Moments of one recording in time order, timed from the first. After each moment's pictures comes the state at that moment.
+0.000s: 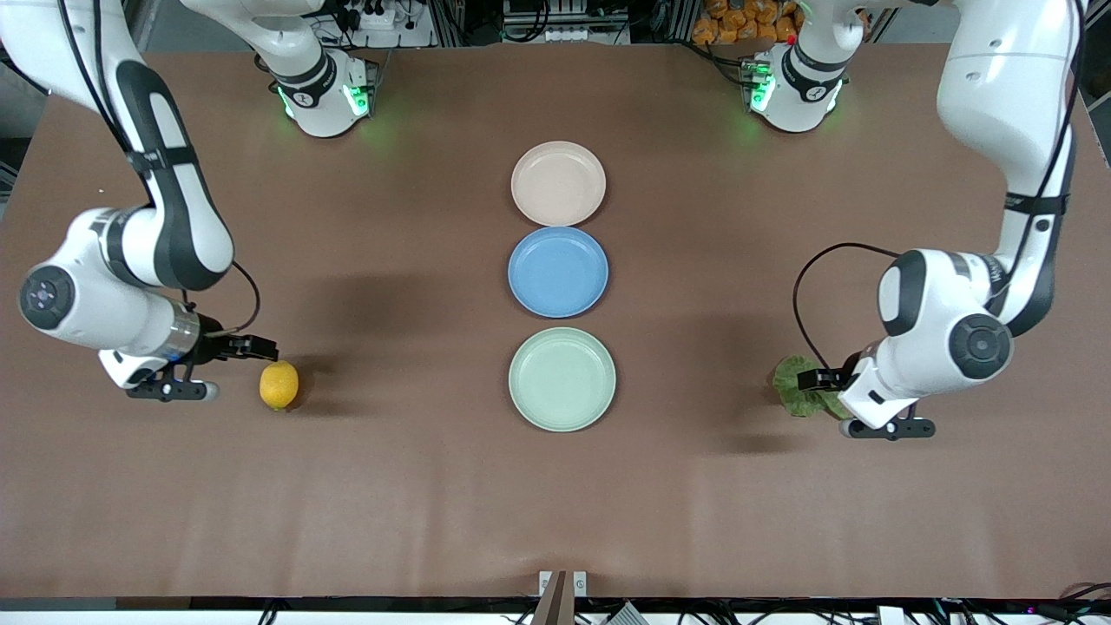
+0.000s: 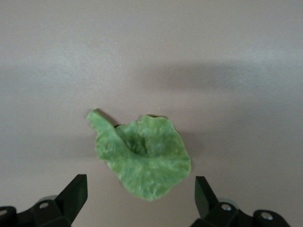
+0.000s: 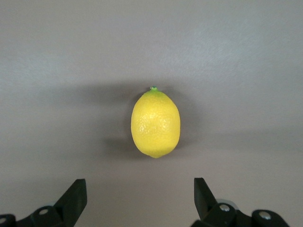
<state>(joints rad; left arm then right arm) -0.02 0.59 -0.11 -1.63 0.04 2.16 -0.13 -0.01 0.40 -0.02 -1.86 0.12 2.18 -0.04</state>
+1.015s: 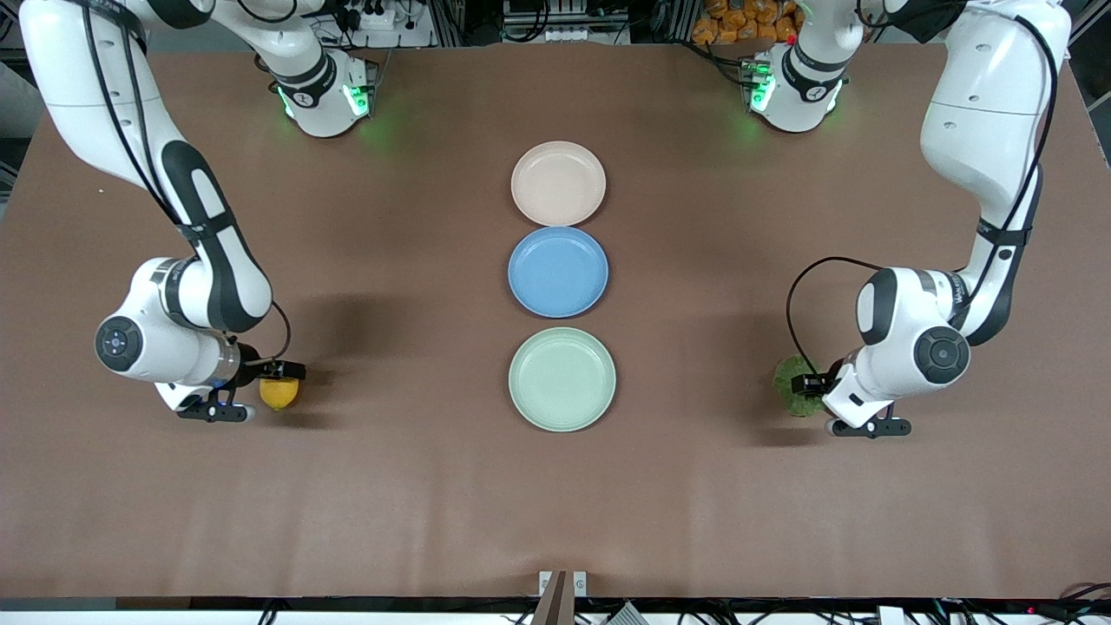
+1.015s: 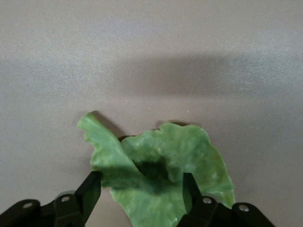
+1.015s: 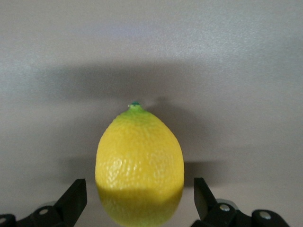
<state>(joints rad) 0.00 0.69 -0.10 -1.70 0.07 2.32 -0.13 -0.01 0.62 -0.02 -1.80 0.13 2.30 -0.04</state>
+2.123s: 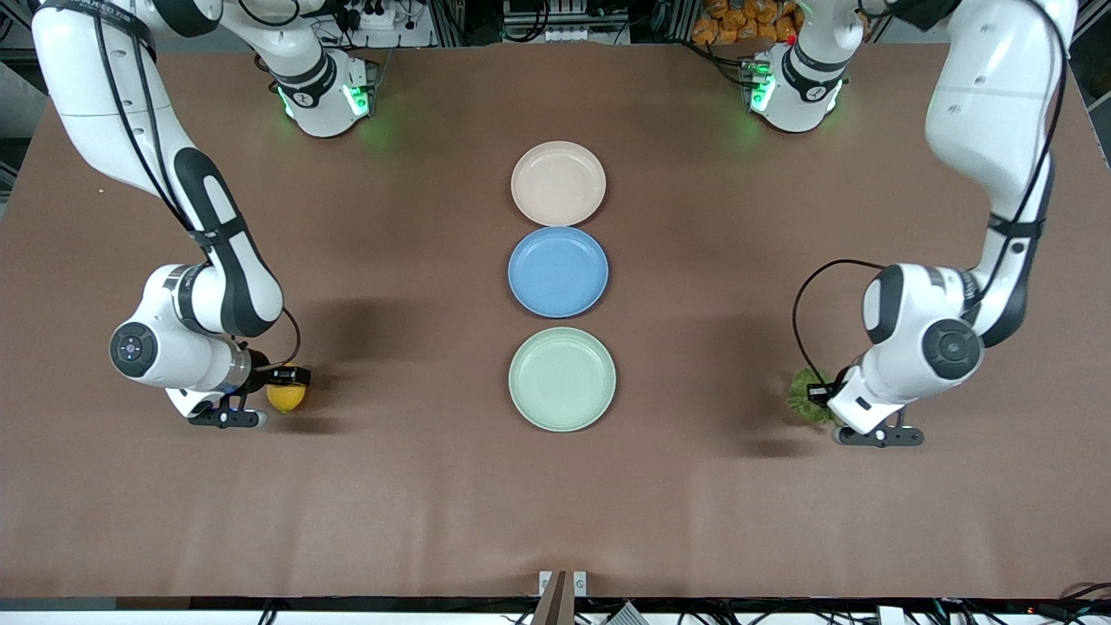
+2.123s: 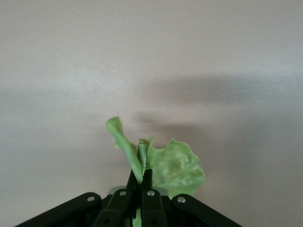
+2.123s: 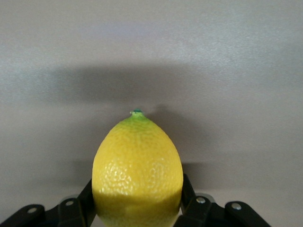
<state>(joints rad) -0.01 0.62 -0.11 -1.66 0.11 2.29 -0.13 0.01 0.64 -0.02 -1.77 0.13 2.31 -0.04</state>
